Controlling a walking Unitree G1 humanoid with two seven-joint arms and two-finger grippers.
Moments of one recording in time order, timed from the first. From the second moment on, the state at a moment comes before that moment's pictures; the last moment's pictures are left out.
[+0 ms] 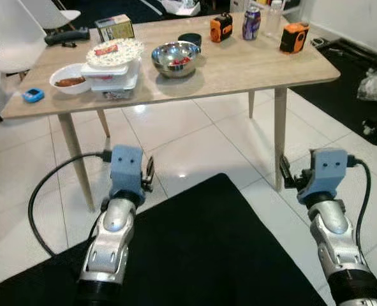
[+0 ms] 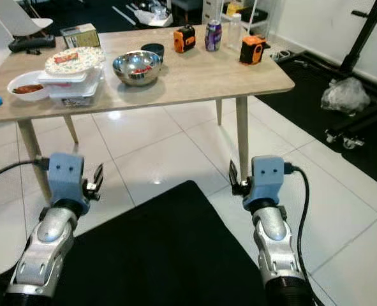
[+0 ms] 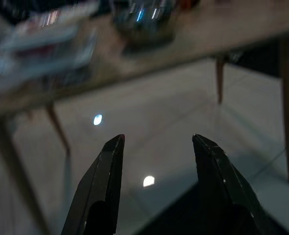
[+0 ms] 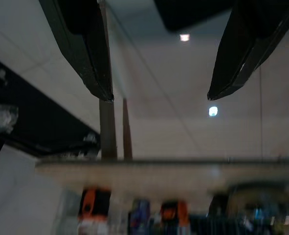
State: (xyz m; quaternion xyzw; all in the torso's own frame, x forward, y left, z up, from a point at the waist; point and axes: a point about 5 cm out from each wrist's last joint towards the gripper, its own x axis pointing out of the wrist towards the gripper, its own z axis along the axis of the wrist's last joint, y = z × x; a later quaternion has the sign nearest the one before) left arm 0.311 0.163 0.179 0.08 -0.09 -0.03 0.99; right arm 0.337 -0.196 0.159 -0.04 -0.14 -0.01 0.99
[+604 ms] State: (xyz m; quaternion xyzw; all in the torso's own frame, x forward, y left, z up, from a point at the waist) left arm 0.312 0.146 0.195 0.08 -0.11 -0.07 0.99; right arm 0.341 -0.188 0.175 -0.02 -0.16 -0.02 0.99
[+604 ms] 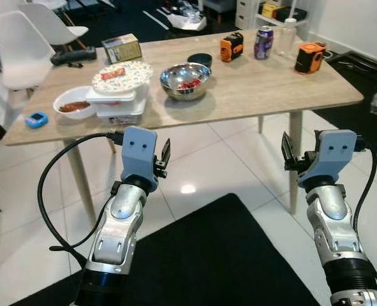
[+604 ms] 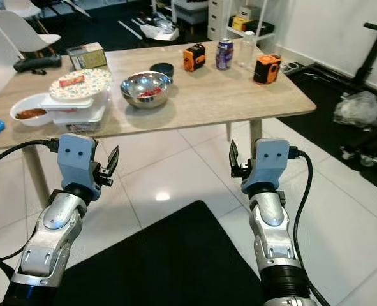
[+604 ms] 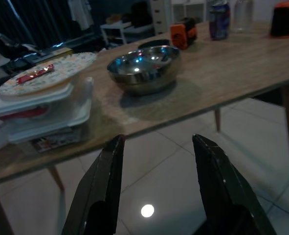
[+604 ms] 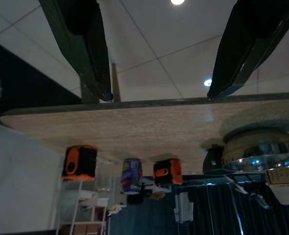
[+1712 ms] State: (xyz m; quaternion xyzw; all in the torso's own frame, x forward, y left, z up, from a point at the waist) left arm 0.309 0.141 0.193 0.09 -0.10 -0.09 0.99; right arm 0.338 -0.198 0.167 -0.04 -0.13 -0.04 0.99
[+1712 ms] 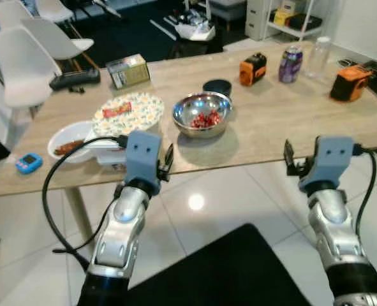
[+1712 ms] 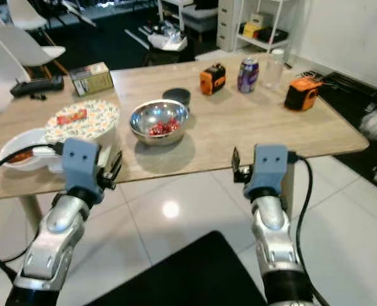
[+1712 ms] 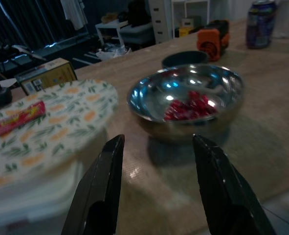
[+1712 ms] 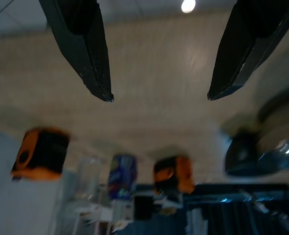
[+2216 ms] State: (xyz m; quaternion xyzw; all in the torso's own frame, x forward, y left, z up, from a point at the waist) left arm 0.307 0.139 0.193 0.09 -0.11 -0.09 0.99; right arm 0.338 -0.197 0.165 -0.04 -0.13 -0.03 0.99
